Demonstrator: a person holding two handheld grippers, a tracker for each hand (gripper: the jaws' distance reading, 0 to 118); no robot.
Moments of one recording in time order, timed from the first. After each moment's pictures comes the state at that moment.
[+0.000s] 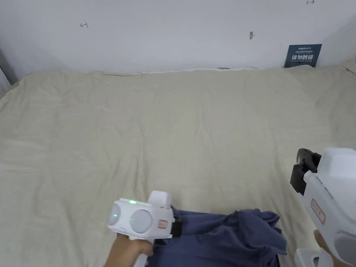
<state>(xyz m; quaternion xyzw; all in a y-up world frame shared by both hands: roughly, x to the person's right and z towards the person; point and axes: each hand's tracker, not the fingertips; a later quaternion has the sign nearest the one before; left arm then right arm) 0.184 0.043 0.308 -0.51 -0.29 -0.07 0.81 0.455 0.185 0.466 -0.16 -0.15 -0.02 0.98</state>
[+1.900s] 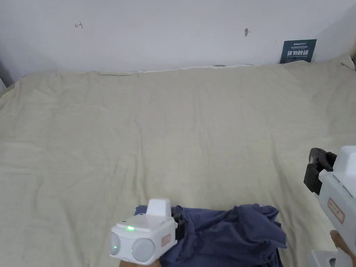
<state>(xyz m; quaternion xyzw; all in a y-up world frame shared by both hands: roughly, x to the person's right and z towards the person) 0.153 0.060 0.338 -0.39 -0.28 0.04 0.88 0.467 0.185 0.481 -0.17 -0.17 -0.03 0.97</state>
